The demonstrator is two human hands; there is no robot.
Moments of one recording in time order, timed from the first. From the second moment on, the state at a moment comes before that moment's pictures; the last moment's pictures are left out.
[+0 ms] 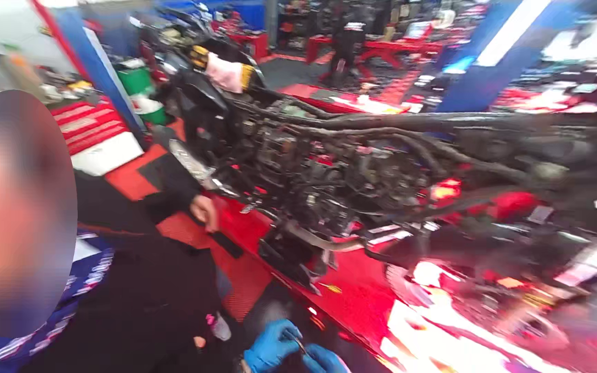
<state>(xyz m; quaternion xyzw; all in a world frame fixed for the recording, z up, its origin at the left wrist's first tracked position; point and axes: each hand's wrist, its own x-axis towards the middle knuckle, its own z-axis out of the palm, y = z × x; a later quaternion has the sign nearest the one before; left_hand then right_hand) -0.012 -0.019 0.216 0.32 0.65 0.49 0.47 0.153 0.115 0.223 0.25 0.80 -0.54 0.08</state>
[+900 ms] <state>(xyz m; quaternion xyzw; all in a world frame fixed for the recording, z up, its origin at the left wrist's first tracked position) -0.254 0.144 0.189 0.24 0.57 0.58 0.53 -0.117 0.354 0.275 0.56 0.17 -0.71 -0.39</state>
